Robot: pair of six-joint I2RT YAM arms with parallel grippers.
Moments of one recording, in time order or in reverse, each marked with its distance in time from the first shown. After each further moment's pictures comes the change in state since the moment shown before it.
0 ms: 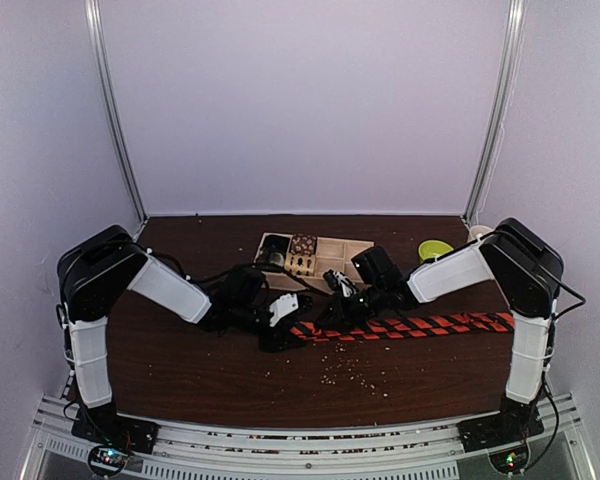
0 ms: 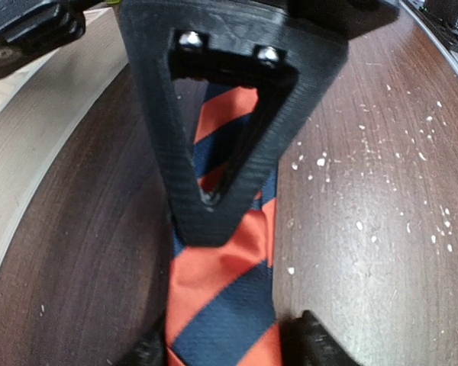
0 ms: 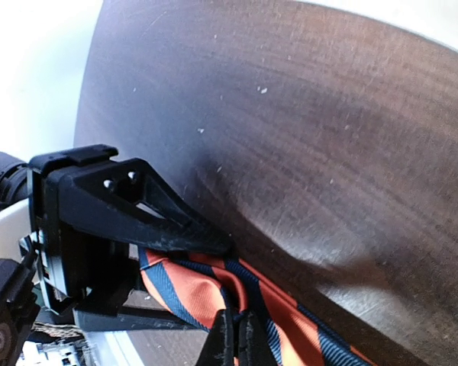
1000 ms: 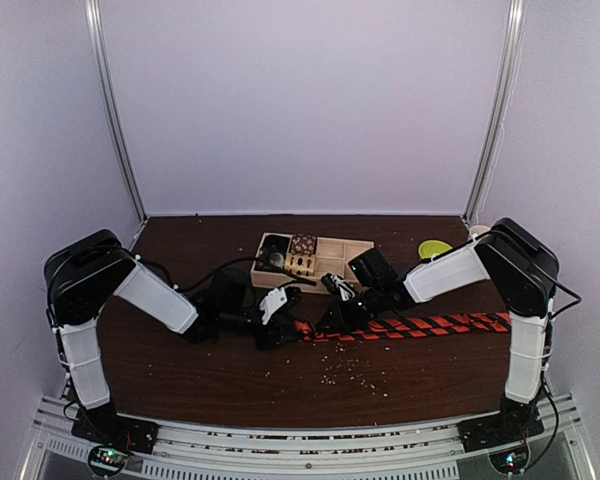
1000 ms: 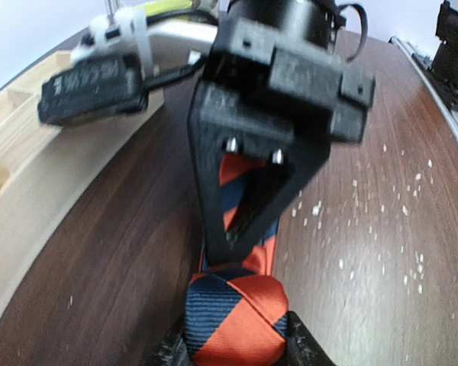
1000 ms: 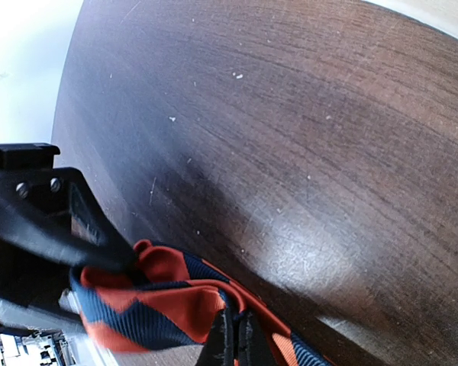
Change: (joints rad) left arm -0.008 -0.079 -0.148 0.256 -0.020 -0.182; right arm 0.008 0.030 0.029 -0.072 0.060 -0.103
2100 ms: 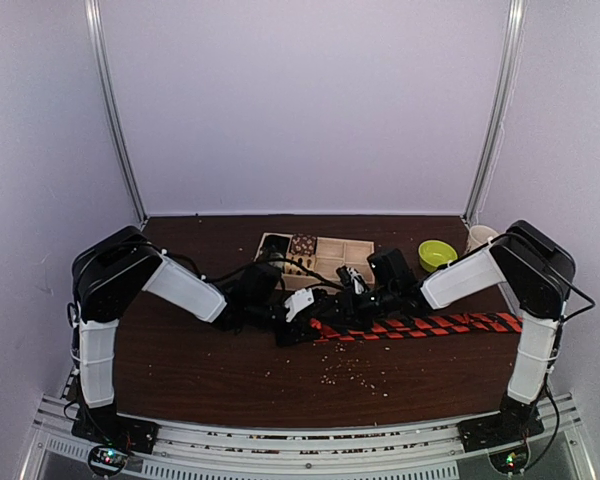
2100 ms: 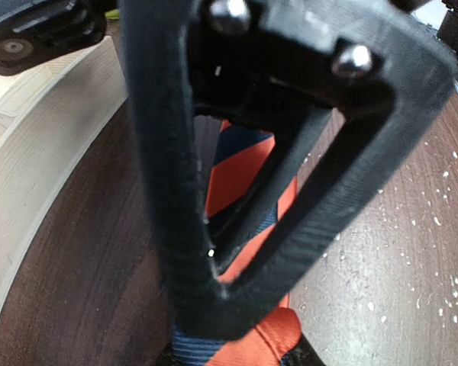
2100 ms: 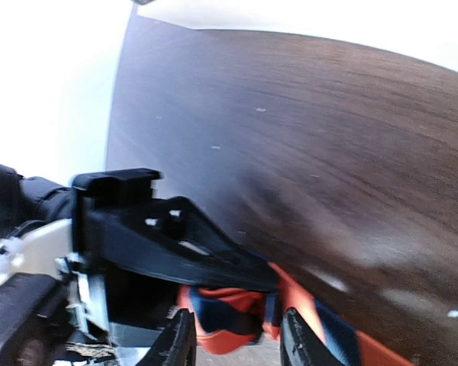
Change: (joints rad) left arm -0.036 0.158 0.261 -0.233 -0.005 0.099; right arm -0.043 -0.095 -0.158 0.258 -0.072 0.236
